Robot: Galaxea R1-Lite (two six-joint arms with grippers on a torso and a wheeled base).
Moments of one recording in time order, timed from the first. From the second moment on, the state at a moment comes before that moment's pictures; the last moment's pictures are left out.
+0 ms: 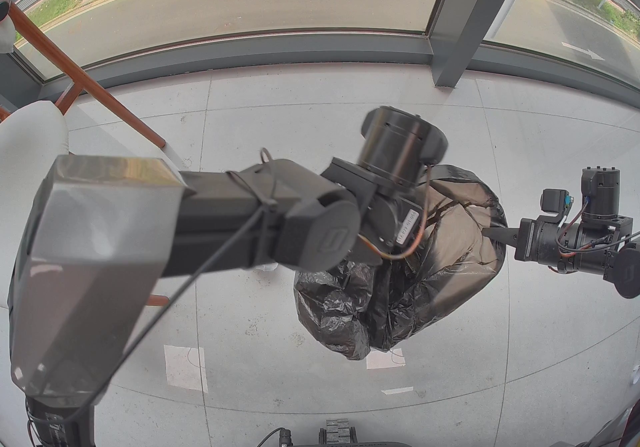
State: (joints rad) left arm -0.84 2.22 -1.85 0.15 0.52 0.05; right arm 0.18 1.67 -0.68 -0.55 0.43 0.28
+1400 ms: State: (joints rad) left arm -0.70 2.21 -1.86 0.13 0.43 -0.09; right arm 0.19 1.78 -0.70 -0.52 0.43 0.27
